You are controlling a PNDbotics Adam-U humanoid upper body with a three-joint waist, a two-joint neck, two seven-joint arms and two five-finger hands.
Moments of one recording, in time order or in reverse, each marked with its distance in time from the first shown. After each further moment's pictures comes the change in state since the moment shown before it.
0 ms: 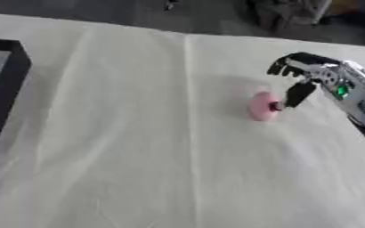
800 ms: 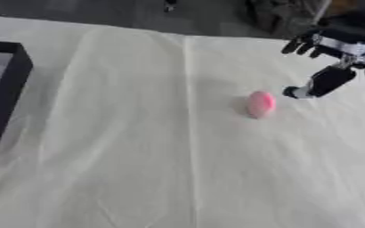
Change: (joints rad) left arm -0.011 0.039 0.012 0.000 0.005 0.027 0.002; right arm 0.077 -0.123 -0.072 -0.279 -0.148 0.048 0.038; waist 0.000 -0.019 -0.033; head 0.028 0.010
